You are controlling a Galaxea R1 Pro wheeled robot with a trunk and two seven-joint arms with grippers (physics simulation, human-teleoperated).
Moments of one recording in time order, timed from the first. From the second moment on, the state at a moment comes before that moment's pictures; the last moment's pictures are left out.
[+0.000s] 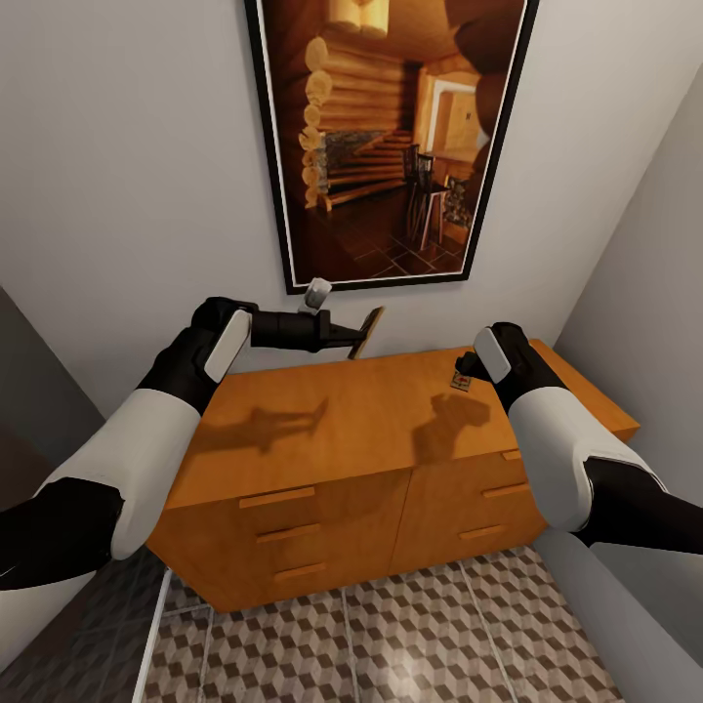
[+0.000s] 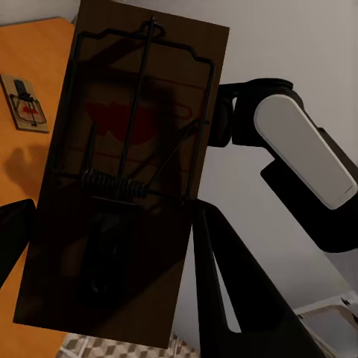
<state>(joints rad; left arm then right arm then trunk) -1.32 -0.02 -0.23 -0.78 0.43 1.03 -0.94 -1.36 0.04 -0.20 -0.48 -0.23 0.77 -0.55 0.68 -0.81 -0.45</state>
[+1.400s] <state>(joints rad) -1.32 -0.02 -0.23 -0.78 0.43 1.02 -1.06 -1.36 0.04 -0.20 -0.47 -0.23 0.72 -0.55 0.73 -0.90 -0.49</state>
